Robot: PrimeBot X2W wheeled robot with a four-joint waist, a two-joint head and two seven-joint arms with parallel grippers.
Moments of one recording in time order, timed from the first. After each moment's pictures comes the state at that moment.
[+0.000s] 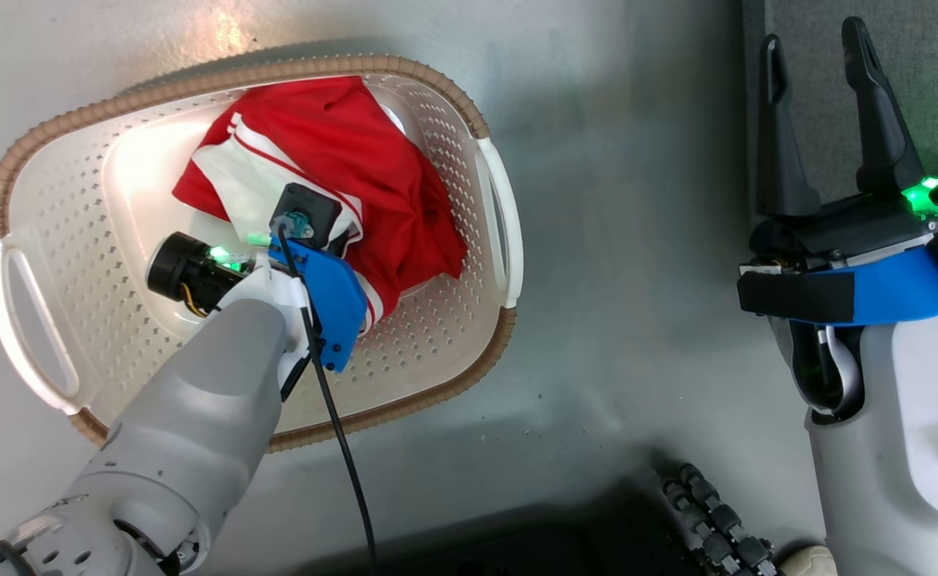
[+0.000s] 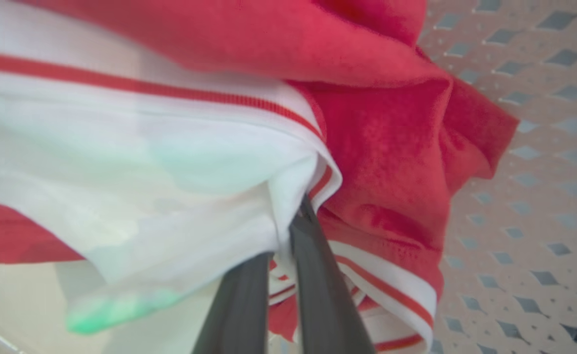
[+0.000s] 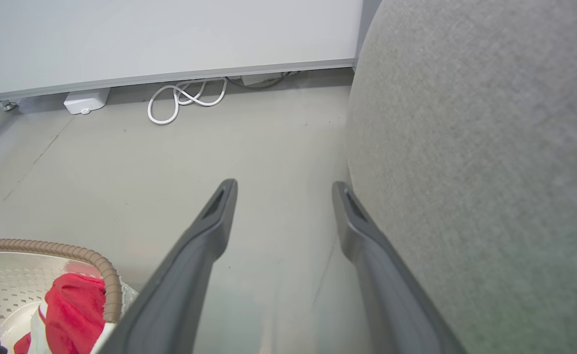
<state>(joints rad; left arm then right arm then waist) -1.02 0.10 -1.20 1.29 -0.86 -0.13 -0.08 -0.55 -0.05 0.02 0.07 0.15 0.13 -0.26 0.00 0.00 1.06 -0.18</state>
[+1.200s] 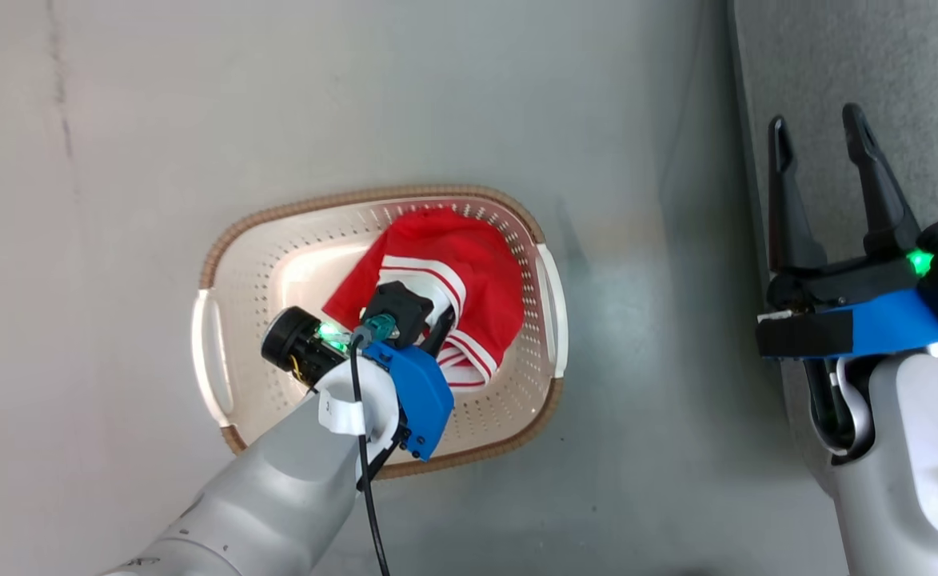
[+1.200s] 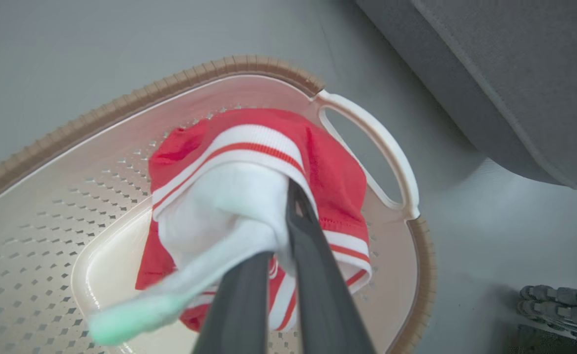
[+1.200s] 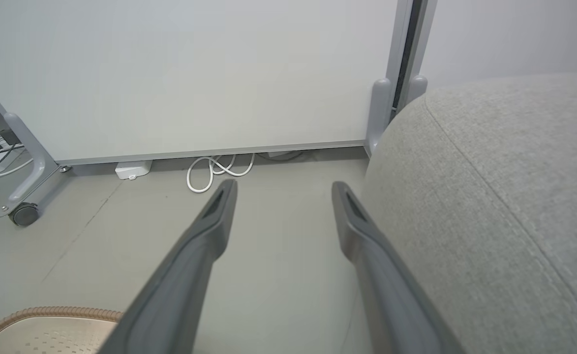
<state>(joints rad) -0.87 0.06 -1.28 1.11 -0.90 -0.13 -0.26 -0.47 -0.10 0.00 0.16 0.16 0.13 -0.26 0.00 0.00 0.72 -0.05</state>
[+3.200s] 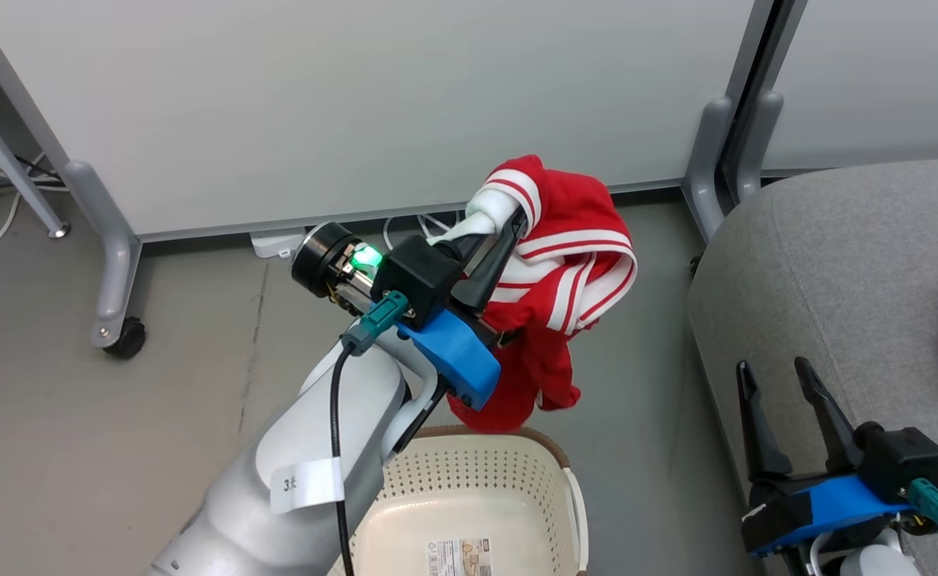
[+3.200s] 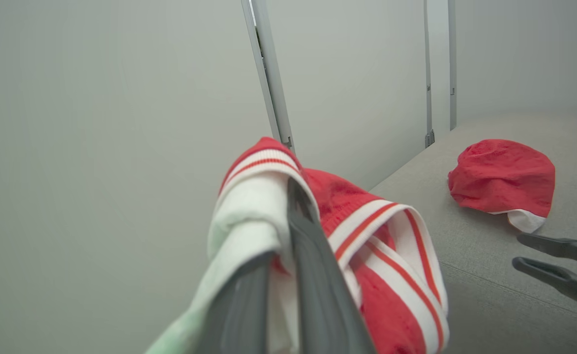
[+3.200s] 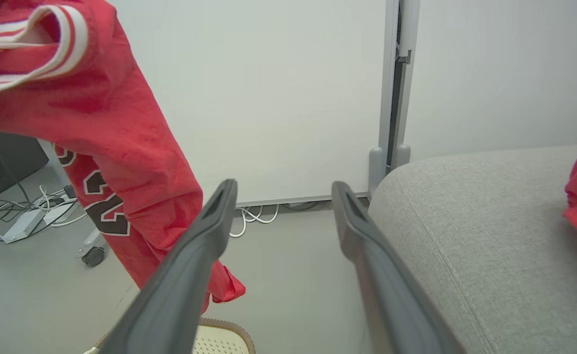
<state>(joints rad) -0.72 0.09 -0.74 0.56 -0.38 -0.12 -0.26 -0.11 -0.07 -0.02 0.28 0.17 0.13 -0.26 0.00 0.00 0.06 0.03</state>
